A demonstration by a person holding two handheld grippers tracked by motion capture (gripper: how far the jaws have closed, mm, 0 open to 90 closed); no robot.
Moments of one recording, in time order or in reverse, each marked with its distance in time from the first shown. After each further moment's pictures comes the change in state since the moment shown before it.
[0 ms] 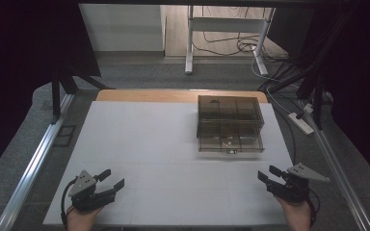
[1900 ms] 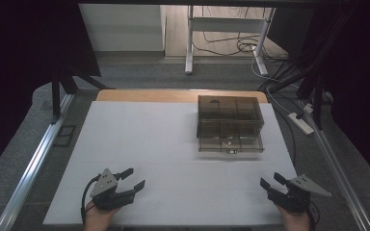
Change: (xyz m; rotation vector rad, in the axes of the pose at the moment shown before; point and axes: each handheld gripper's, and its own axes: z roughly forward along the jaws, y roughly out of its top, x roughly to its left) left arm -0.042 0.020 0.028 -0.029 -0.128 0.126; right arm -0.004 -0.034 -0.003 -0.059 -0.068 0.025
